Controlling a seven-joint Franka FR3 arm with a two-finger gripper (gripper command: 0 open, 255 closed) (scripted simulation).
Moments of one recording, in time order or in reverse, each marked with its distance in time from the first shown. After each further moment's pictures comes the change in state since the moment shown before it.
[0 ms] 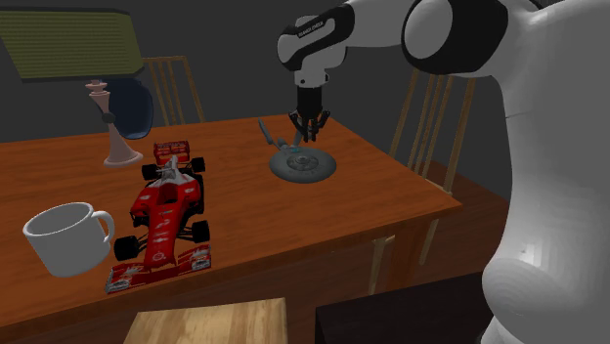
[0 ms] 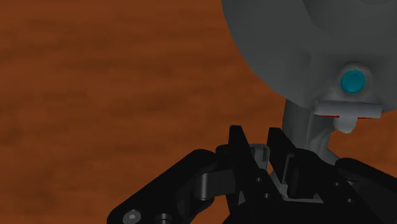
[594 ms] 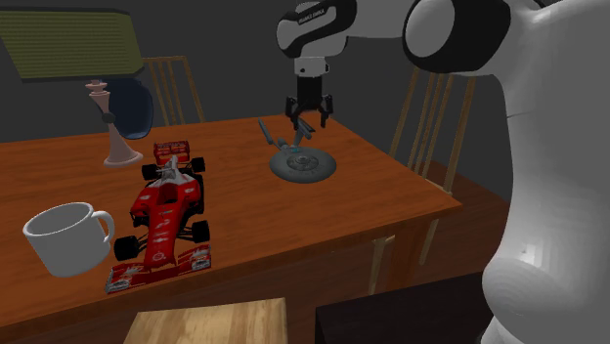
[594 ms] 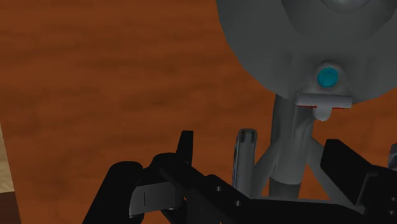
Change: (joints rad) arm 0.002 -0.009 0.001 0.063 0.002 -0.071 -0.001
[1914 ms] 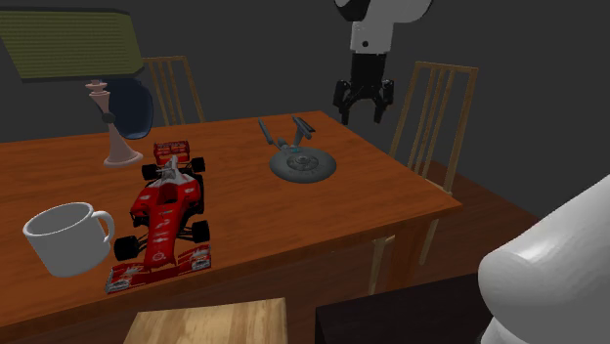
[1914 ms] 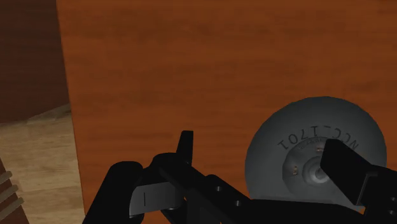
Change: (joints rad) arm -0.092 -0.723 -0.050 -0.748 0.124 0.039 -0.147
